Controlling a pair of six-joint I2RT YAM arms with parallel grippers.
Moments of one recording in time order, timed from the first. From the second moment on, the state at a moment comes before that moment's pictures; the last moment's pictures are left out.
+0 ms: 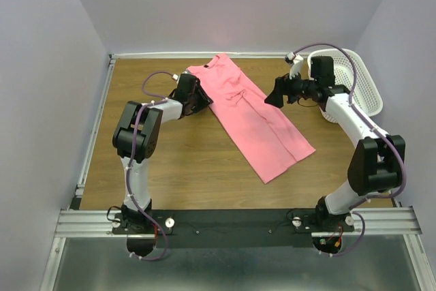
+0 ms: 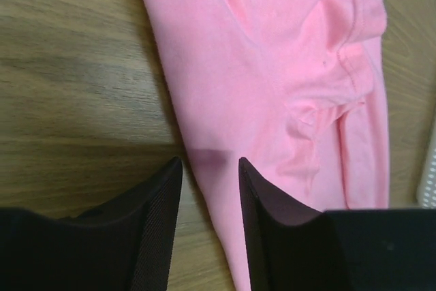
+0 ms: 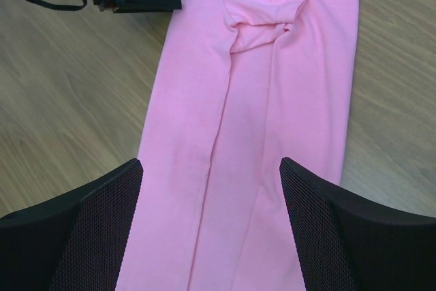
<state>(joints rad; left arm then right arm) -0.33 2.05 1.23 0.14 0.11 -0.85 0.13 1.60 1.25 -0.32 -0.69 -0.16</state>
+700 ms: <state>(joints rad) -0.20 2.07 1.27 0.08 0.17 -0.70 0.09 1.51 1.18 -0.33 -0.73 -0.16</state>
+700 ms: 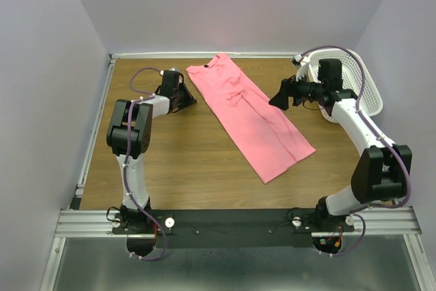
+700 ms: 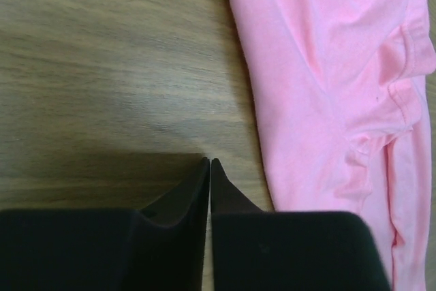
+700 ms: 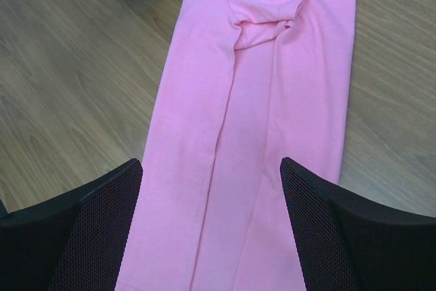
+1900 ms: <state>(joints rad) -0.18 2.14 1.38 0.01 0.35 -0.66 0.06 1.51 1.17 -0.33 -0.78 -0.16</state>
